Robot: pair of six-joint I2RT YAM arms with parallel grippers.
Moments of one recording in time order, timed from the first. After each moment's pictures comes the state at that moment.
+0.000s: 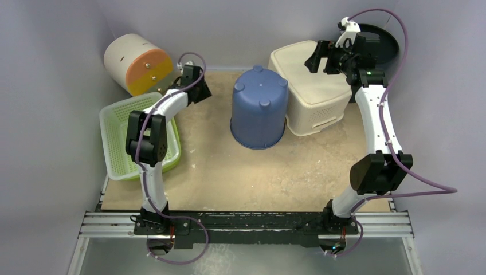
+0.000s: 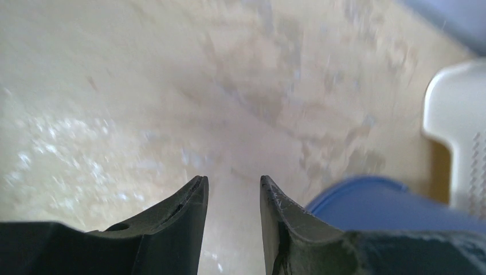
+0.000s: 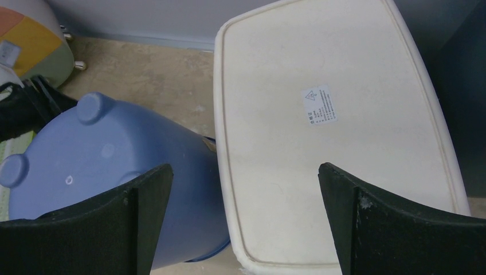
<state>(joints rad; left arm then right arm) -0.25 2.05 1.57 -0.27 -0.06 -0.61 -0.03 1.64 1.79 -0.54 -0.36 0.10</state>
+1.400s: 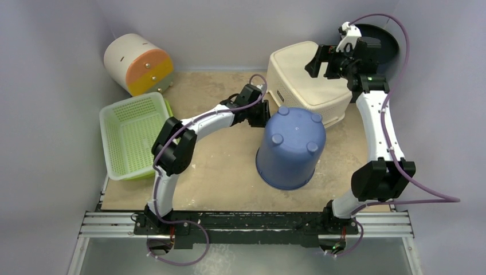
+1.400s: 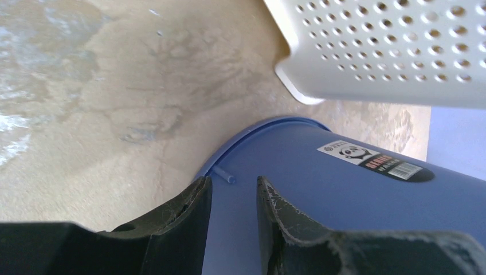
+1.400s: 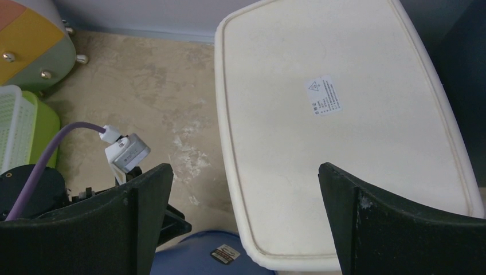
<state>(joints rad) -0.68 2.10 1.62 -0.28 0.21 -0.68 -0.03 1.58 1.71 -0.53 -0.36 0.10</state>
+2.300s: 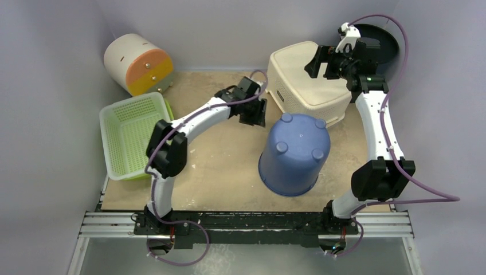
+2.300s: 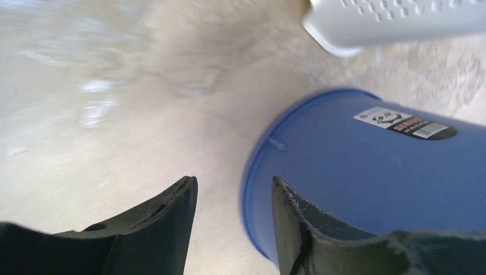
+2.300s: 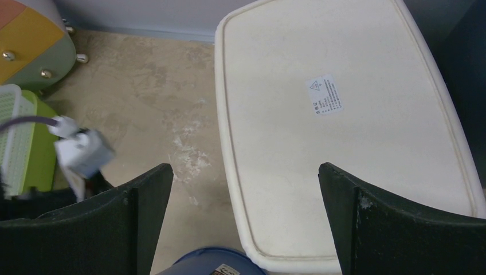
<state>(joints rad) -0.70 2.09 1.79 -0.63 0.19 -0.44 -0.03 1.57 1.69 -0.51 -0.36 0.10</state>
